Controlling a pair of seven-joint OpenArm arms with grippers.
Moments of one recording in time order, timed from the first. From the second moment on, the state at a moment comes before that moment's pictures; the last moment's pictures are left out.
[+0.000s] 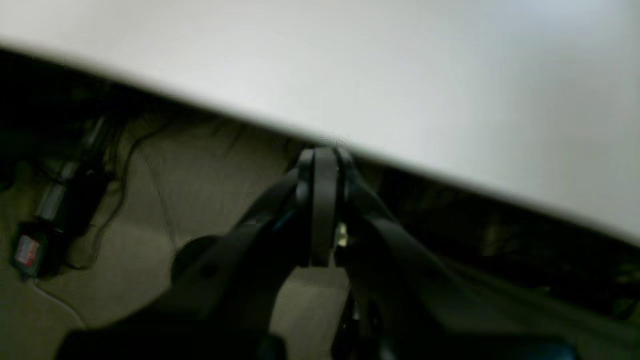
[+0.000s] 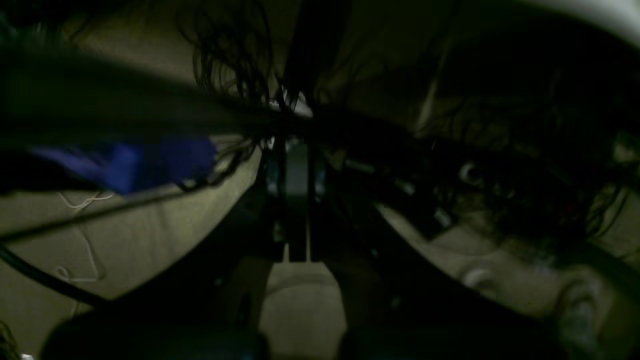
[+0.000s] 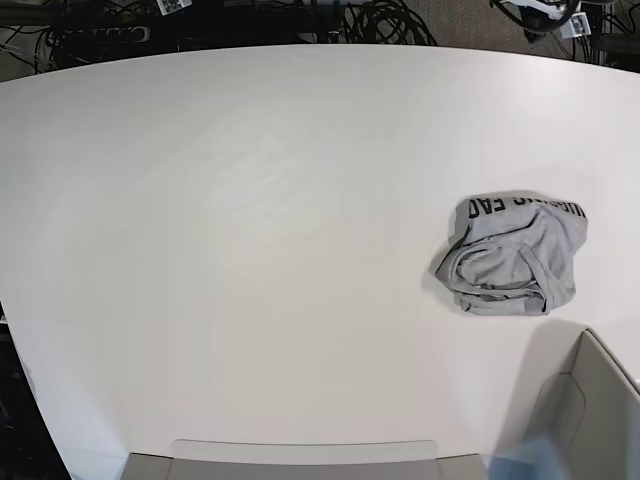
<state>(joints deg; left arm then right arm) 55.9 0.4 -37.3 96.6 -21.6 -24.2 12.5 -62.8 17.0 1.0 103.1 10.1 13.4 -11.5</state>
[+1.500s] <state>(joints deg) 10.5 -5.9 -37.4 0.8 16.7 9.9 -20.0 -1.7 16.8 -9.0 2.3 -12.8 -1.3 8.7</state>
